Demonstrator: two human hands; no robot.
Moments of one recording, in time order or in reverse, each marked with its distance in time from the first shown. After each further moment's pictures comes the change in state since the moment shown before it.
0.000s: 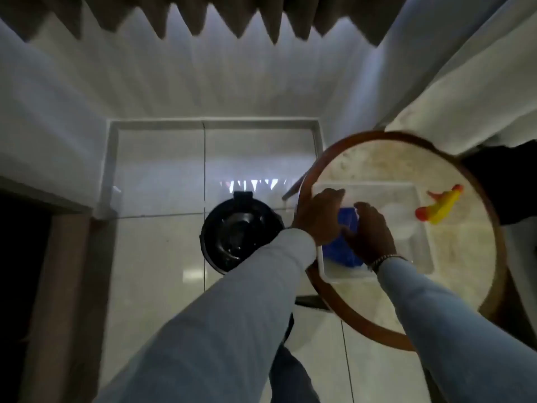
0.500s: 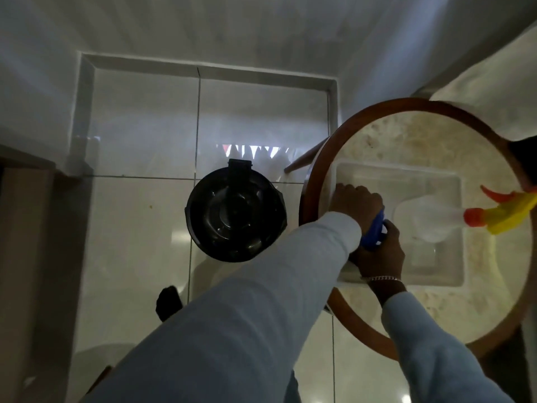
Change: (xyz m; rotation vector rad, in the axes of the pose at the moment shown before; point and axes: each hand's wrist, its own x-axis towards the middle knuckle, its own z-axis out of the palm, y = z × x) left_hand 0.076 -0.024 0.070 0.498 -0.194 0.101; right_hand 0.007 0.054 0.076 0.332 0.067 0.355
